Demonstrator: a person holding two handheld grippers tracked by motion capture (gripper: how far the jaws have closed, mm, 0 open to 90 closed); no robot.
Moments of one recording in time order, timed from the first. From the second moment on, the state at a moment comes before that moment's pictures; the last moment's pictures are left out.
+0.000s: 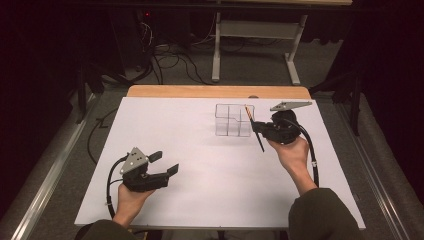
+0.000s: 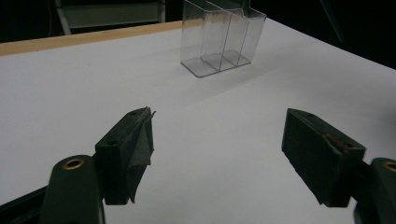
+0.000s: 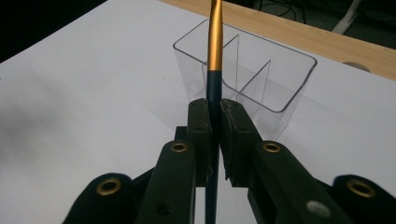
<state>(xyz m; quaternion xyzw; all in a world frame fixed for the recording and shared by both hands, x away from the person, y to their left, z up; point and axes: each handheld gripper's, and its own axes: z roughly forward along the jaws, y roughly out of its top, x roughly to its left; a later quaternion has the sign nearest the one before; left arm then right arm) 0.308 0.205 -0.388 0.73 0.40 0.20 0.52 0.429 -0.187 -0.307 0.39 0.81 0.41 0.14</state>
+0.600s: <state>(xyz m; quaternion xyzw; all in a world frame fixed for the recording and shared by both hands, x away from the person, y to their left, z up) 0.308 0.205 -0.388 0.73 0.40 0.20 0.52 0.439 -0.178 -0.299 0.38 0.81 0.42 0.15</state>
